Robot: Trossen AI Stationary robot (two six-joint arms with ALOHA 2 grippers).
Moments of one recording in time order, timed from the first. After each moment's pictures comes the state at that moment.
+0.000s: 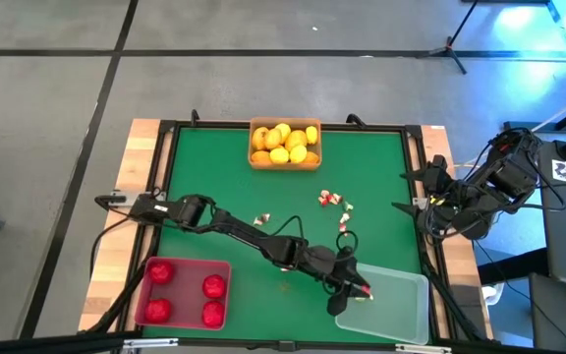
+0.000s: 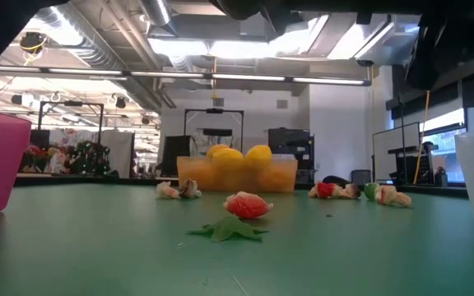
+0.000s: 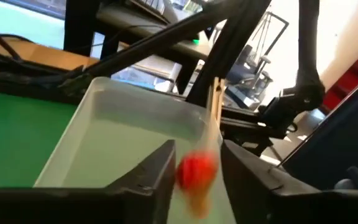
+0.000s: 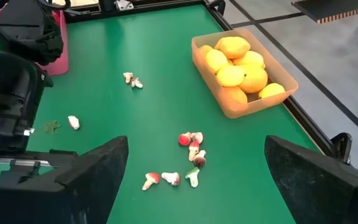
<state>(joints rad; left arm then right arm) -0.30 2.44 1.91 0.33 0.04 -0.40 0.82 0.91 1.31 -1.46 0.84 0.92</state>
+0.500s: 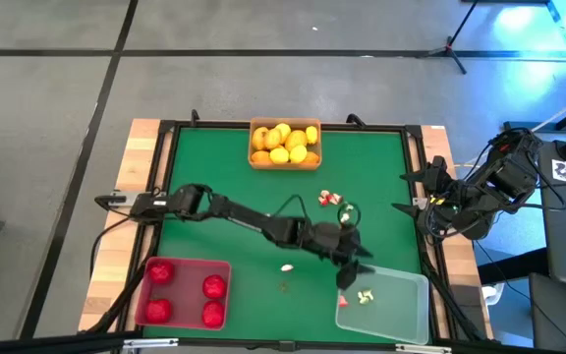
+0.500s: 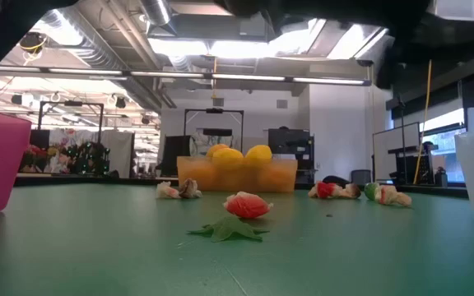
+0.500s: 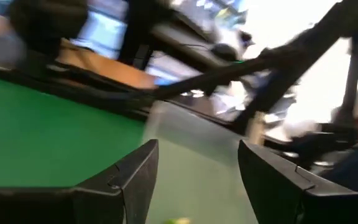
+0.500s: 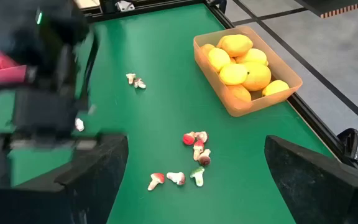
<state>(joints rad) -0.20 2.36 1.91 0.20 0.02 -0.48 0.82 0.91 1.31 -1.46 0.84 0.94</state>
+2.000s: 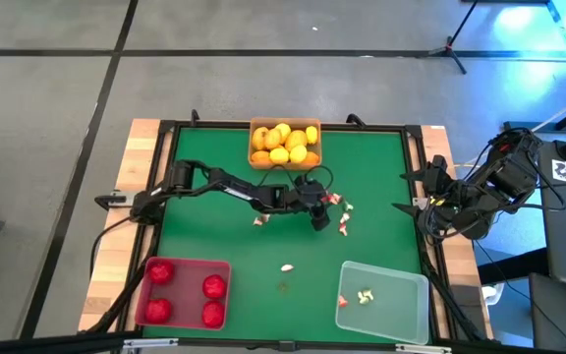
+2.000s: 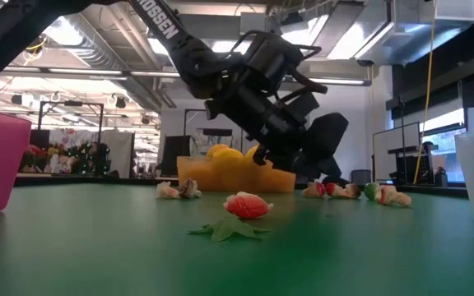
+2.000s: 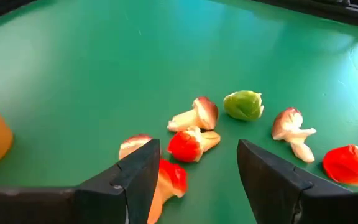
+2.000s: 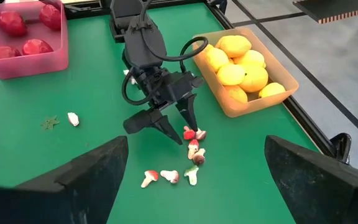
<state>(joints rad) 0.04 2.25 1.39 0.30 -0.33 -0.26 0.82 0.91 1.31 -1.47 0.84 0.91</state>
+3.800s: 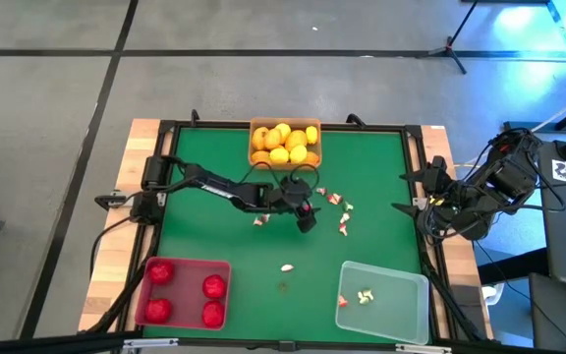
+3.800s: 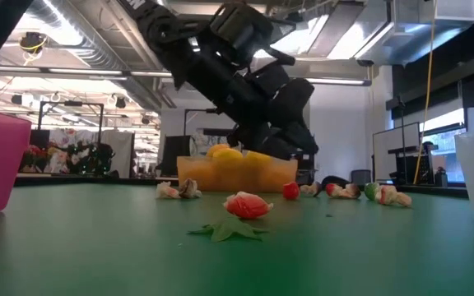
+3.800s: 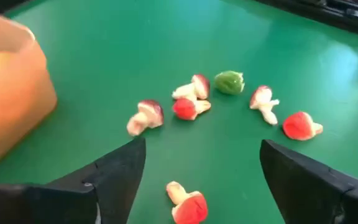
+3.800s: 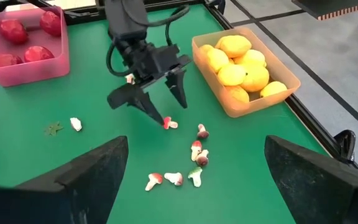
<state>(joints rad) 0.02 2.04 1.20 0.23 -0.30 -0.34 0.82 0.91 1.31 -1.46 0.84 0.94</state>
